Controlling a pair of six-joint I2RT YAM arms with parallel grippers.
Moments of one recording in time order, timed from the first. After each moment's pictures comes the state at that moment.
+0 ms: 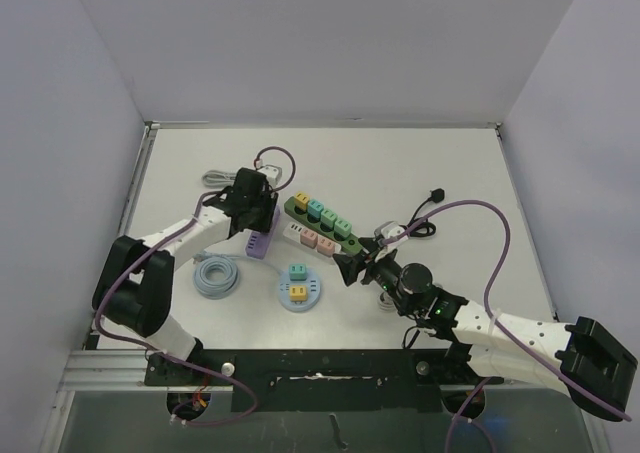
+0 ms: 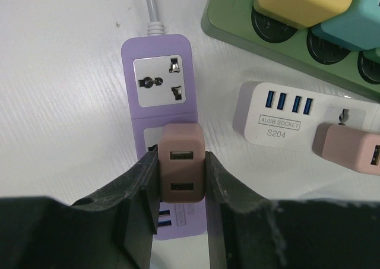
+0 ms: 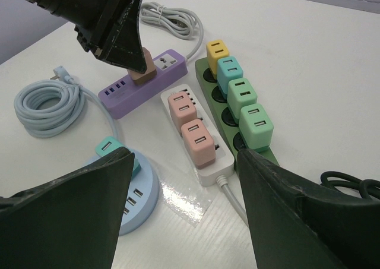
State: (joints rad) left arm -0.43 1.59 0.98 -0.29 -0.03 -0.13; right arm 0.96 0.94 0.28 0.59 0.30 0.17
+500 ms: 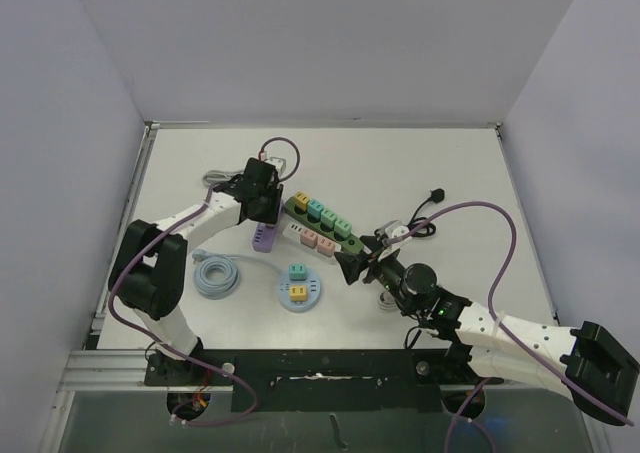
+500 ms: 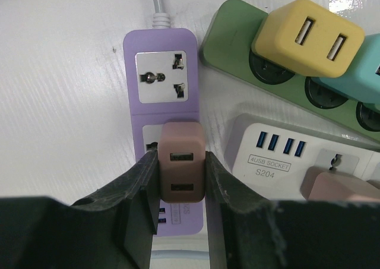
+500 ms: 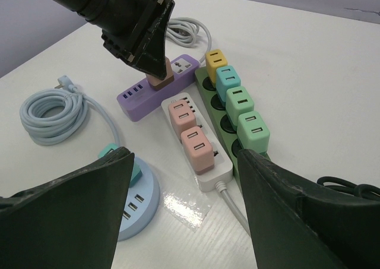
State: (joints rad) left arm -0.46 1.73 1.14 -0.37 -0.08 -0.21; right arm 0.95 0.90 0.28 0.59 0.29 0.17
